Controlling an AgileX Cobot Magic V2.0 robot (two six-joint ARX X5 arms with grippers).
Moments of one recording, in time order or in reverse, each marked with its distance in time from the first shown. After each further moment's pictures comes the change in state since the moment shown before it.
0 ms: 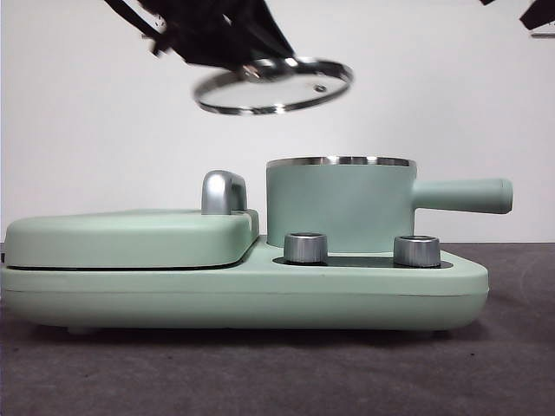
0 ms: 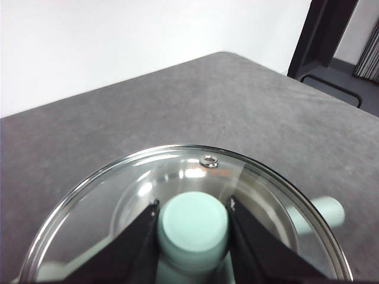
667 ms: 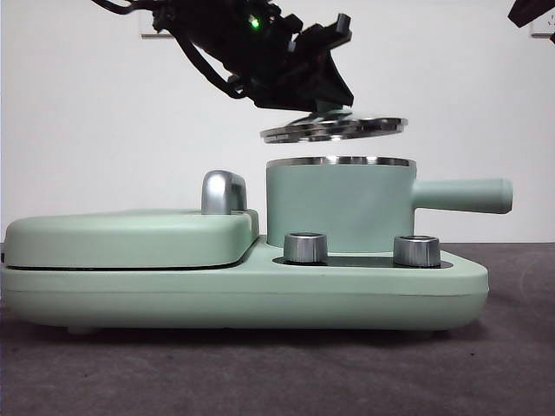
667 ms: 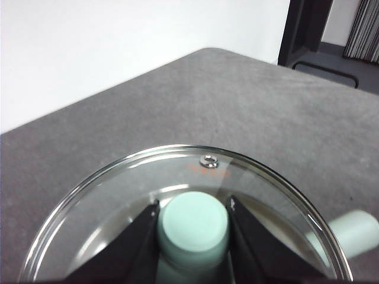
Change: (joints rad) left arm -0.053 0.262 0.159 0.097 0.000 0.101; right arm 0.000 -0.011 0.000 -0.088 0.000 0.002
